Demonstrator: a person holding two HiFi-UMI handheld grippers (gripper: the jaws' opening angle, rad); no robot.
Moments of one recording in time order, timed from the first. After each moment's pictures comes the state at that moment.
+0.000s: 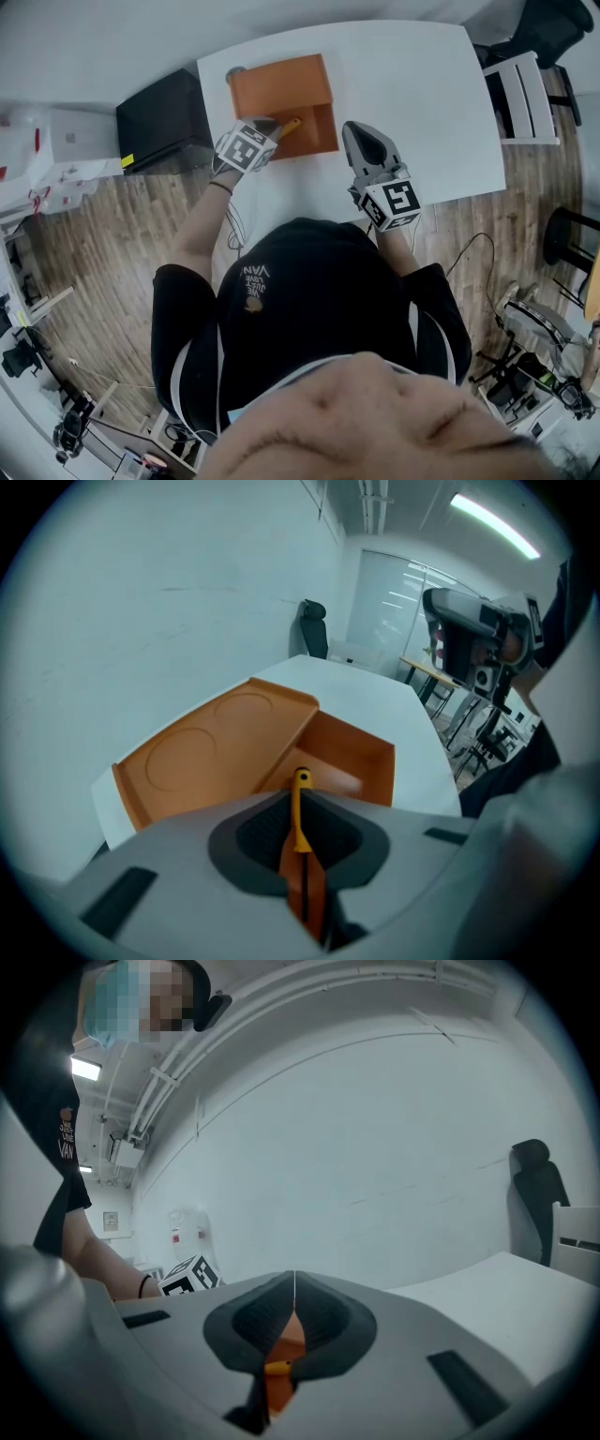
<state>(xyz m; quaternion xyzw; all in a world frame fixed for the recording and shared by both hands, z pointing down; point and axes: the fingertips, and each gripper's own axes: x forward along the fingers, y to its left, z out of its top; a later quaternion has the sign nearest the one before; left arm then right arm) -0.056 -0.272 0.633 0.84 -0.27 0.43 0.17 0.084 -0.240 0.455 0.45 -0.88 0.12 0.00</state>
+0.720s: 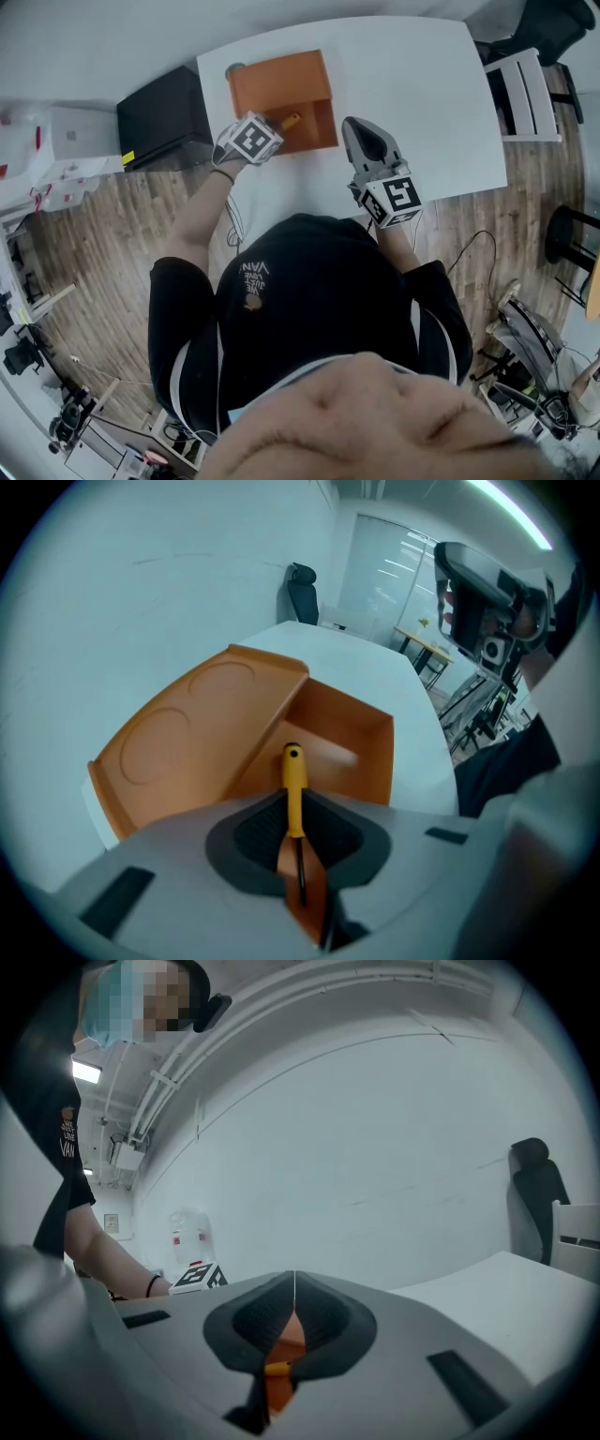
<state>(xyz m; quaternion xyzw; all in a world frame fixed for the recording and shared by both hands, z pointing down) -0.056 -0.265 0.651 0.81 -0.23 0.52 0.17 0.086 -0.239 0.455 0.45 -0.89 0.12 -0.01</state>
